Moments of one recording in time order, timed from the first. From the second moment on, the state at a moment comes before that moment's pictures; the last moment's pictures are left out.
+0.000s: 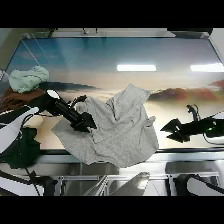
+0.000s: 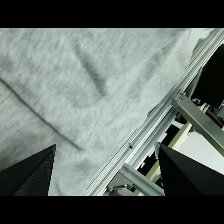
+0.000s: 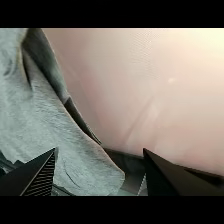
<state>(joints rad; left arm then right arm) -0.13 -1.73 1.06 0.73 -1.48 -1.10 -0.41 -1.28 0.56 -0.81 1.25 1.18</state>
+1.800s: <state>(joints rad) 0.03 -2.07 1.88 0.91 -1.61 -1.22 -0.07 -1.33 0.62 -0.58 1.20 1.04</state>
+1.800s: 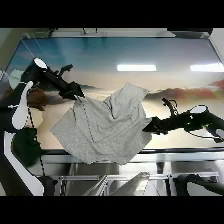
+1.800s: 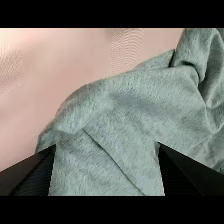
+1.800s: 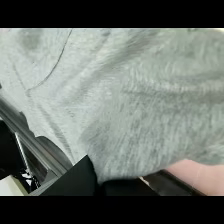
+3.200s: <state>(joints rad) -0.01 -1.70 1.13 0.88 -1.49 -1.22 -0.15 -2.06 1.90 -0.68 1.28 1.16</state>
